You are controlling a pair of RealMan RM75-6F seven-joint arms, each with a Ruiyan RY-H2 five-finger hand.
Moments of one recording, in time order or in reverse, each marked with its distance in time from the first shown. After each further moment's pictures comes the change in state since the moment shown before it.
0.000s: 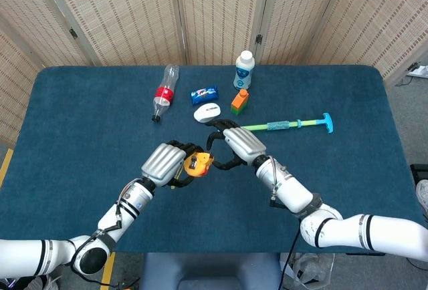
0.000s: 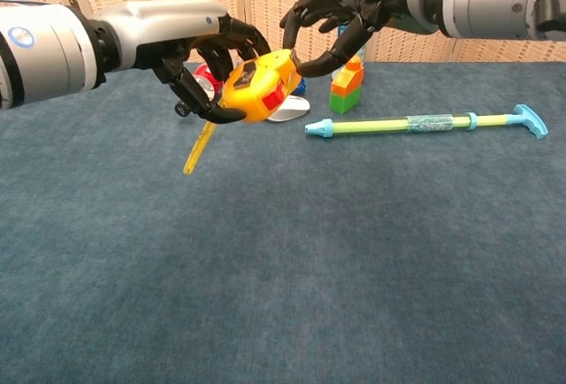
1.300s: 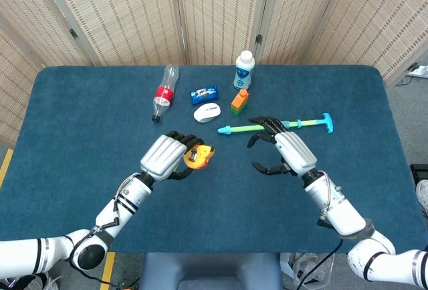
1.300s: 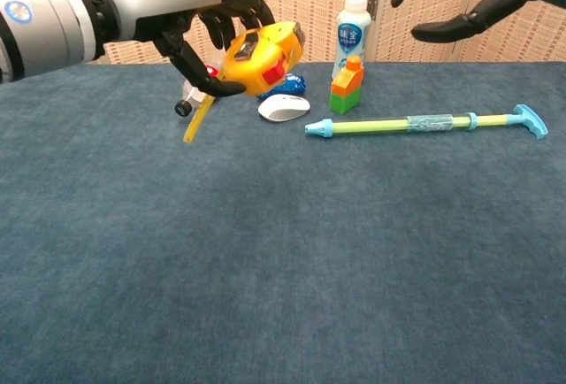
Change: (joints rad) left arm 0.036 0.000 -0.070 0.024 0.091 -0.030 0.099; right arm -0.345 0.133 -0.015 -0.080 -0.447 0.197 0.269
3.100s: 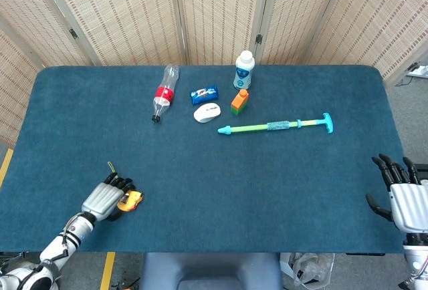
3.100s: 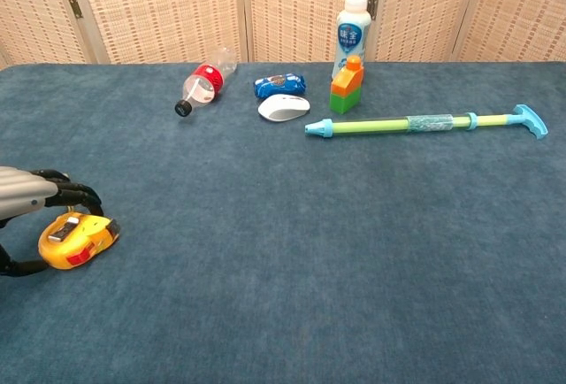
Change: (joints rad) left arm 0.329 0.077 0.347 0.263 0.242 -0.092 -0.171; right arm -0.558 0.040 -0.220 0.257 -0.177 0.545 -0.285
